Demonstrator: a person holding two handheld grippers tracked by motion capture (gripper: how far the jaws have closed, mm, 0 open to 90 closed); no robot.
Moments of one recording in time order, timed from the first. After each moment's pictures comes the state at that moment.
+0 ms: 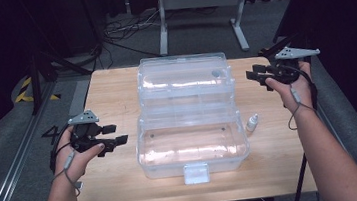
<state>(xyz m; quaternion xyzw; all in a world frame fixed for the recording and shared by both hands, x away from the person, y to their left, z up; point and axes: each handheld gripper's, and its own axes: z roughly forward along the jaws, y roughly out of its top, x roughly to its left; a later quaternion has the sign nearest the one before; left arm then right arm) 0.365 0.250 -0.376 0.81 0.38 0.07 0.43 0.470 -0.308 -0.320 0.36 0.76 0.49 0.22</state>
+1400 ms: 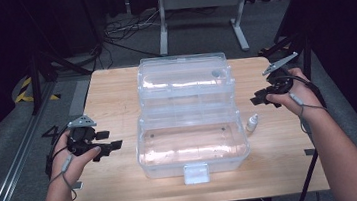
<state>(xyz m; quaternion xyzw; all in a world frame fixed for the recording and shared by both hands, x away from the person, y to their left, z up) 0.362 0.261 -0.388 0.82 0.42 0.07 0.39 0.467 -0.302 -0.336 0.35 0.89 0.28 0.10</state>
